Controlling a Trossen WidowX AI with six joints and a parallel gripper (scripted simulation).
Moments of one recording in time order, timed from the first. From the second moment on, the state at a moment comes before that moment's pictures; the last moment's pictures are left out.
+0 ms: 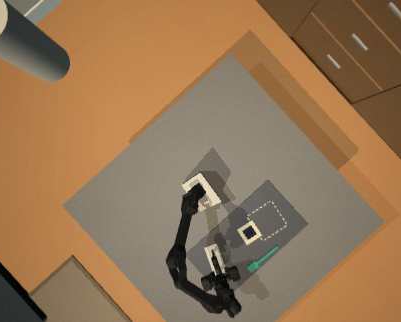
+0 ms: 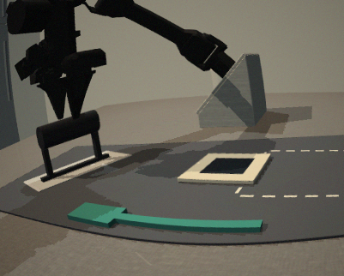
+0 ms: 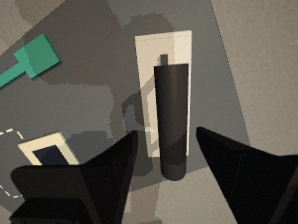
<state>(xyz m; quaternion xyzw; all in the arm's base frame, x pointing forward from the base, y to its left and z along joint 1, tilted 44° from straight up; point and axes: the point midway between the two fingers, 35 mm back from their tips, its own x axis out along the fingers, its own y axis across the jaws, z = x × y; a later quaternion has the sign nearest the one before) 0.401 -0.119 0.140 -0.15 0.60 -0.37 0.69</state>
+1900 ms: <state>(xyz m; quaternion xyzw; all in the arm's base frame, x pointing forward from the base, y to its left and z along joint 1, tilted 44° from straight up) 0.400 -0.136 0.123 -0.28 0.66 -0.25 0.65</state>
